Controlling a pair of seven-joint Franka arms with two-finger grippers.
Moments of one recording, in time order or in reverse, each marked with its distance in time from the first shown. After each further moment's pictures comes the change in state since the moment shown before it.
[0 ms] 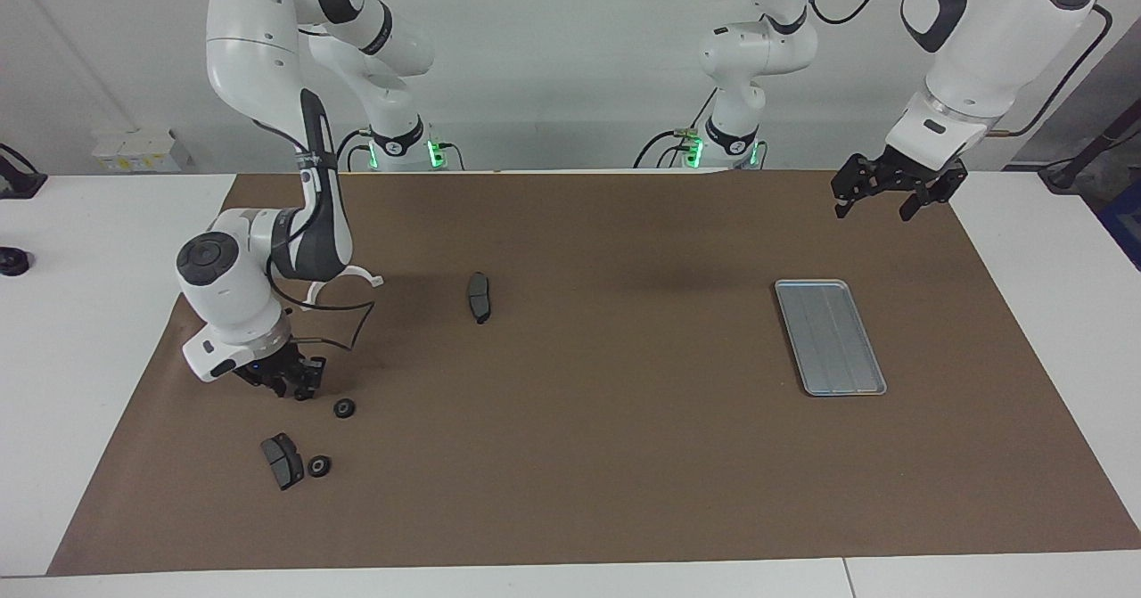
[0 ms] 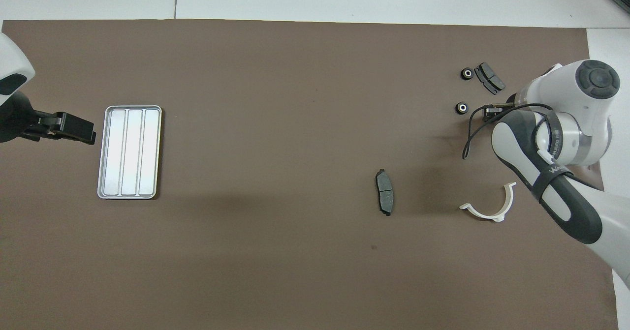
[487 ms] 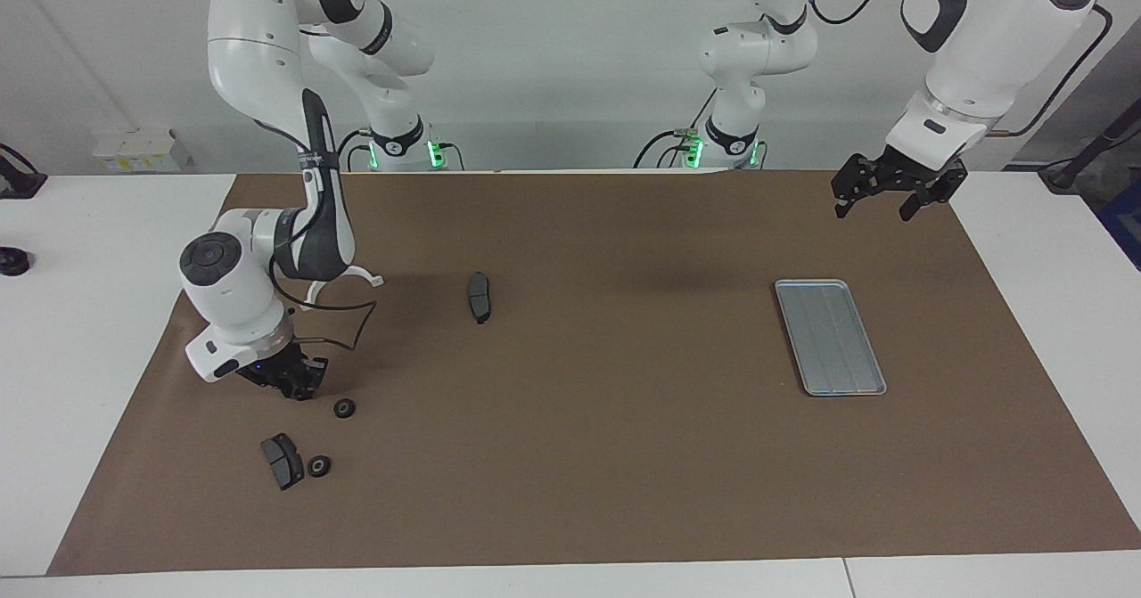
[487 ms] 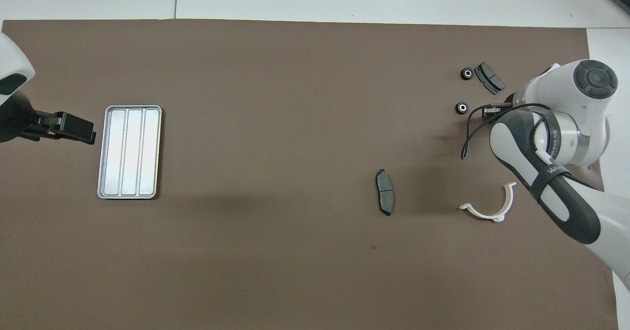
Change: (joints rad) left arm 0.000 0.000 0.000 0.000 0.000 0.000 0.000; right arm 0.003 0.001 0.004 0.000 0.000 0.000 0.000
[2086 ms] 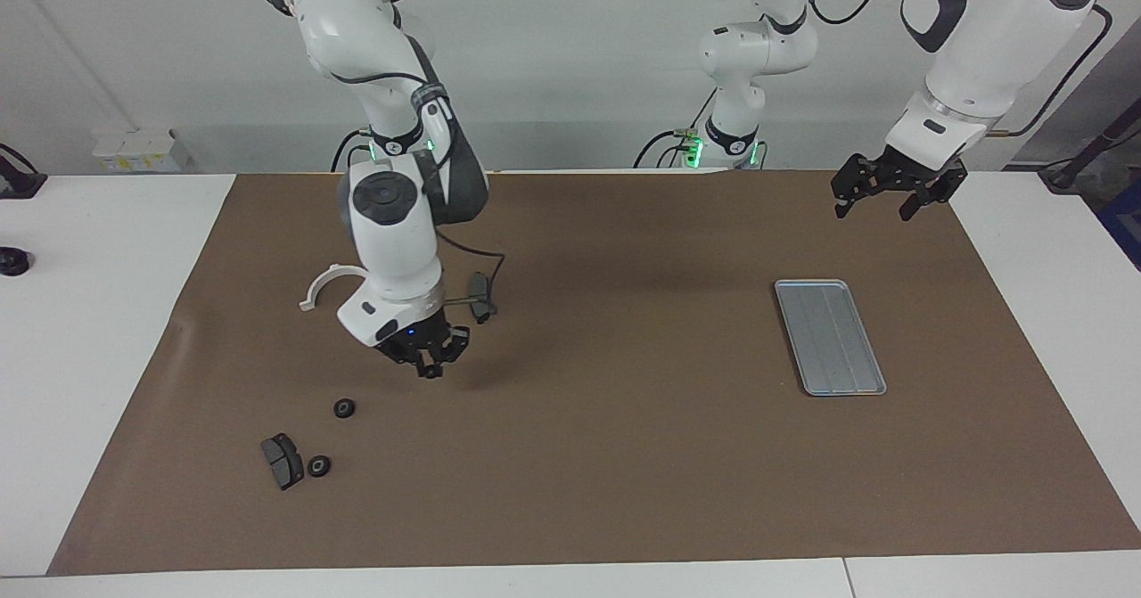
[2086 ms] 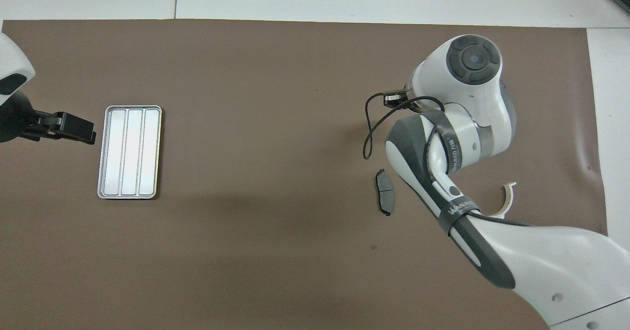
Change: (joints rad) left arm 0.000 0.000 0.000 0.000 0.000 0.000 0.000; right arm 0.410 -0.048 0.010 0.193 0.000 -0.198 0.353
